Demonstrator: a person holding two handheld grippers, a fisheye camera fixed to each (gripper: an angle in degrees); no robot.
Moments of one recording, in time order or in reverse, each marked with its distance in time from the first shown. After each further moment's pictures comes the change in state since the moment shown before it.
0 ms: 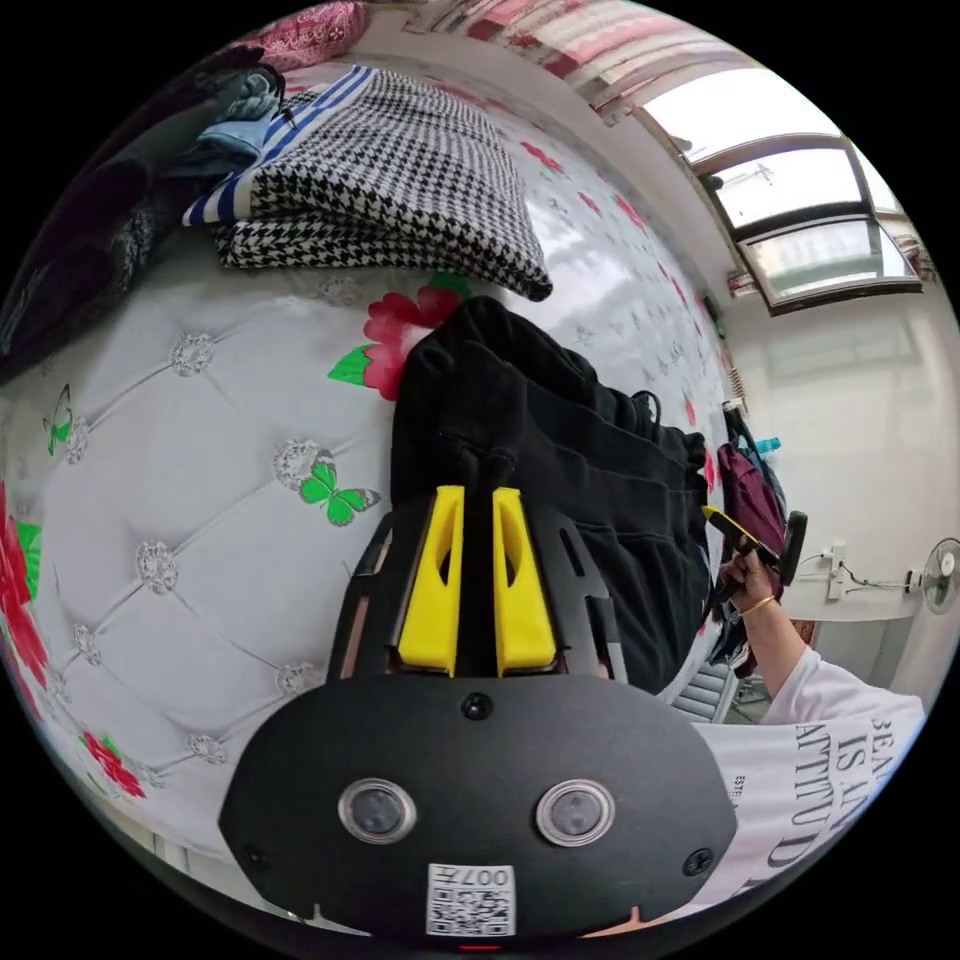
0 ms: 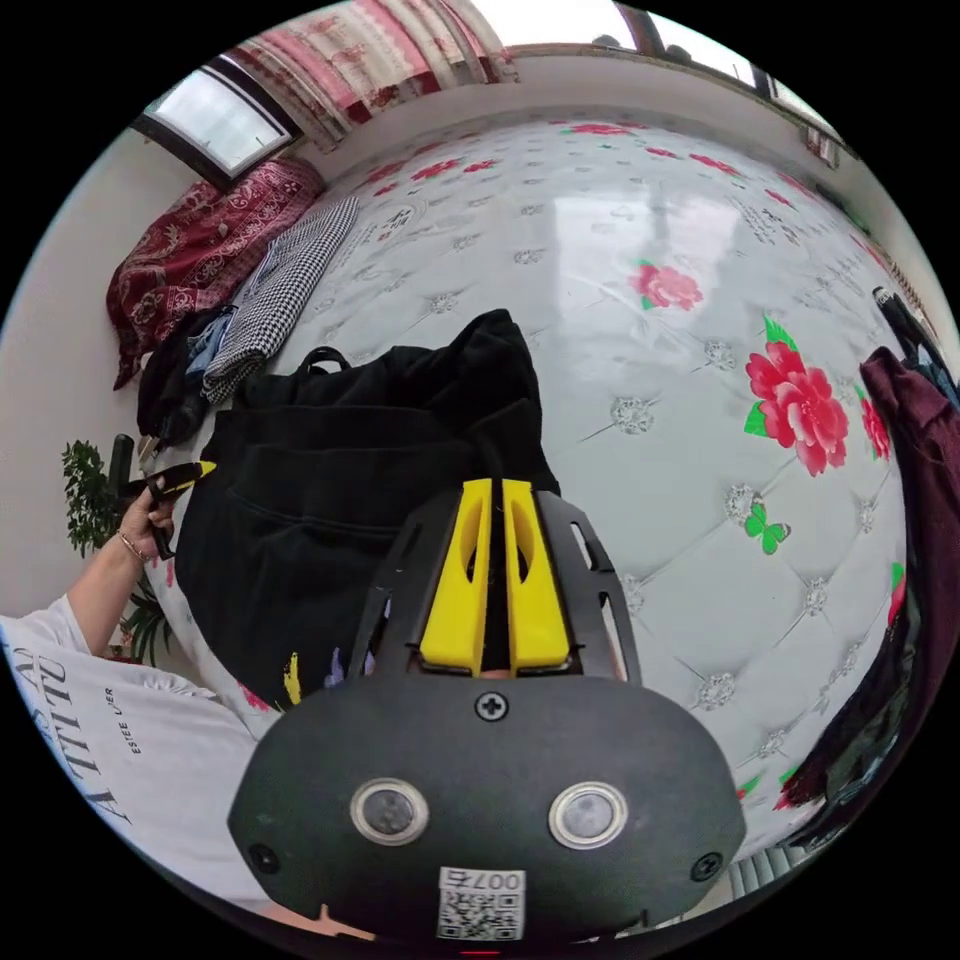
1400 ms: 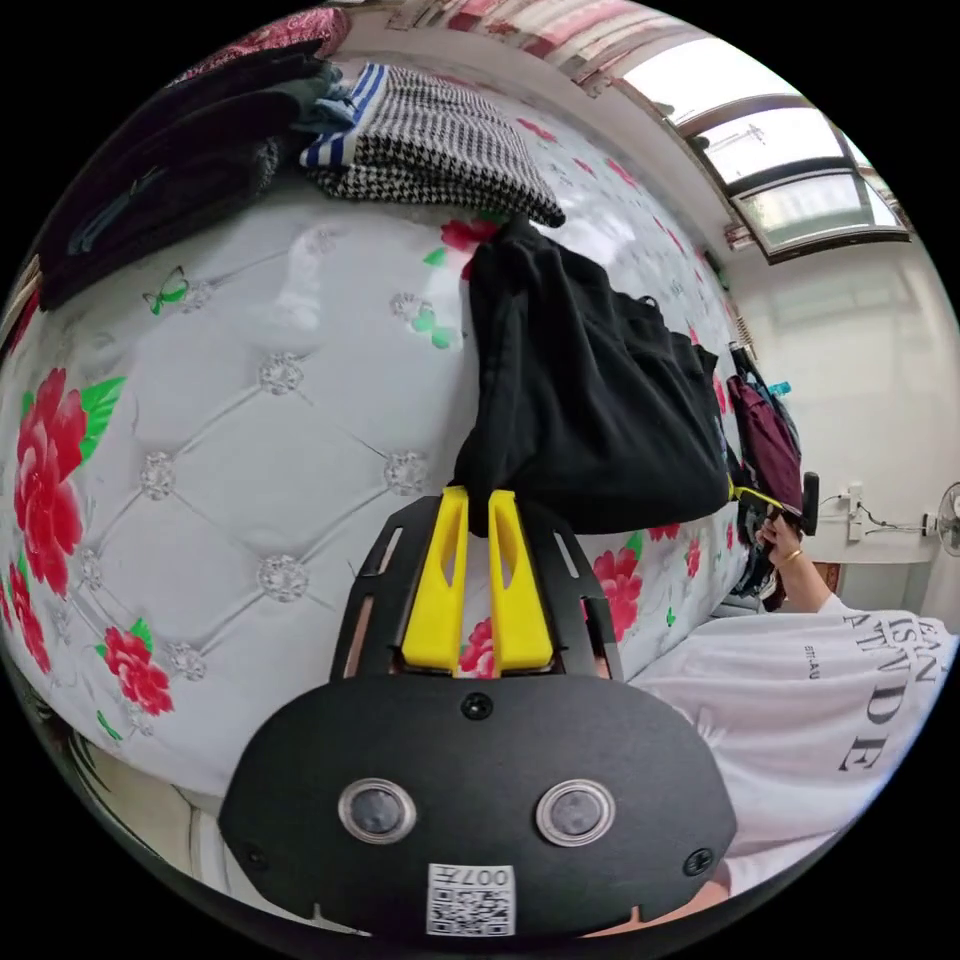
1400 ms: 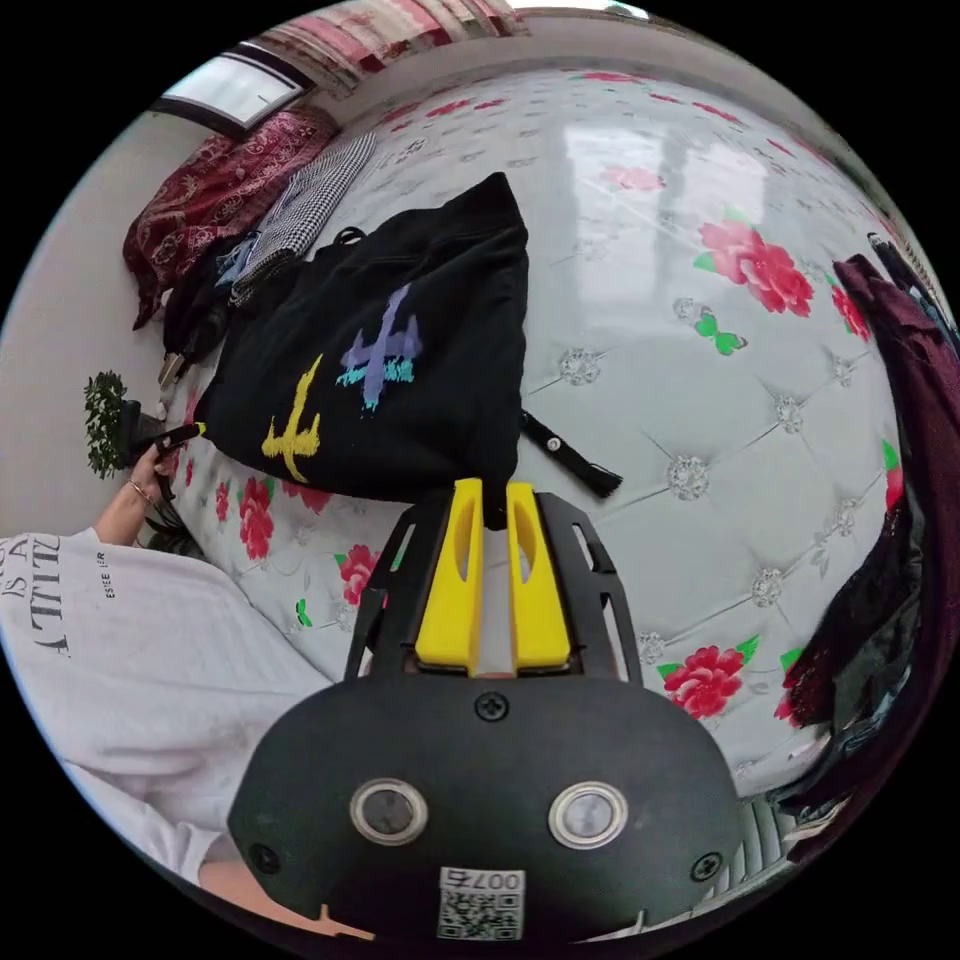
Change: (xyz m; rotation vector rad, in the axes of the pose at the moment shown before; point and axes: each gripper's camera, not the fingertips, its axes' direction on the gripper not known) left arm -0.037 0.147 0.041 -0.107 -0.038 0.070; right arm 0.099 0.089 -0.023 -0.222 -0.025 -0.034
